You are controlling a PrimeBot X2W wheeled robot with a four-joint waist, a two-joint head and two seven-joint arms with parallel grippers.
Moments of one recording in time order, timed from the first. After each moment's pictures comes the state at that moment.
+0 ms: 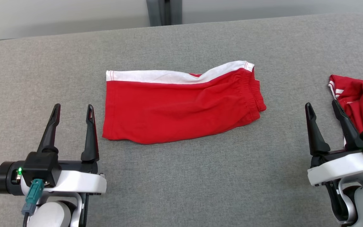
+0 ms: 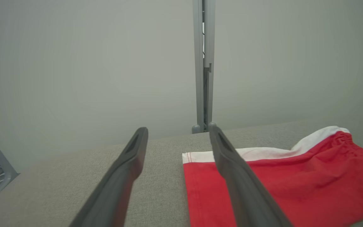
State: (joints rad) left arm -0.18 0.40 -0.40 -0.11 -0.40 0.42 -0.19; right arm -0.20 -0.10 0.00 0.08 0.22 0.13 -0.11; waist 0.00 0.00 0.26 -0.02
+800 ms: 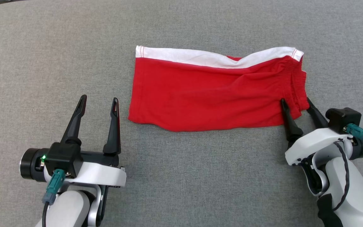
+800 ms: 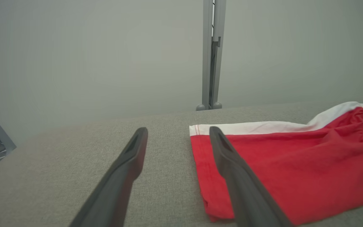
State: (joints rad) left arm -0.26 0.33 -0.47 -0.04 -0.40 0.37 -0.22; right arm -0.47 -0.07 0.07 0.59 0.25 0.13 -0.15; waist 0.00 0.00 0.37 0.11
